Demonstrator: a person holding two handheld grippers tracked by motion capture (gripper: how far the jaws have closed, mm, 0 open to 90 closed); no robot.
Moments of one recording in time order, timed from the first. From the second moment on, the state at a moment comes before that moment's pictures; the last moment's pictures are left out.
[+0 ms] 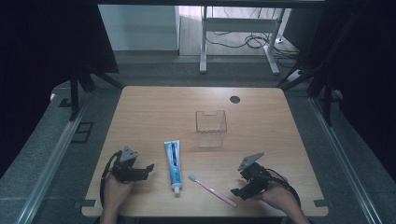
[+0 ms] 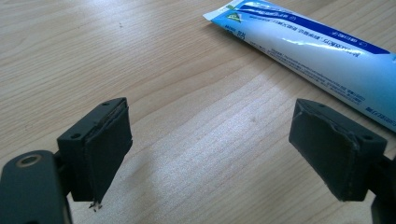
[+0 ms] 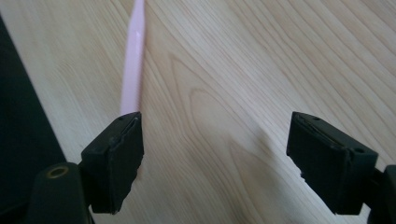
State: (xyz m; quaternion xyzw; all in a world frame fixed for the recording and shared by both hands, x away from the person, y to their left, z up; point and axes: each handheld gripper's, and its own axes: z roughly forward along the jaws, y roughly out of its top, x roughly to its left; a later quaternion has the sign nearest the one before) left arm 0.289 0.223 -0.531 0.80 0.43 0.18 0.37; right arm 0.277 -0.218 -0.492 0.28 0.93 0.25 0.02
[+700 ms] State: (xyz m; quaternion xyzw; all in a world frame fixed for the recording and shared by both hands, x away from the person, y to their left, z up) left arm 0.289 0.222 -0.530 0.81 0.43 0.18 0.36; right arm 0.278 -0.169 -0.486 0.23 0.95 0.20 0.01
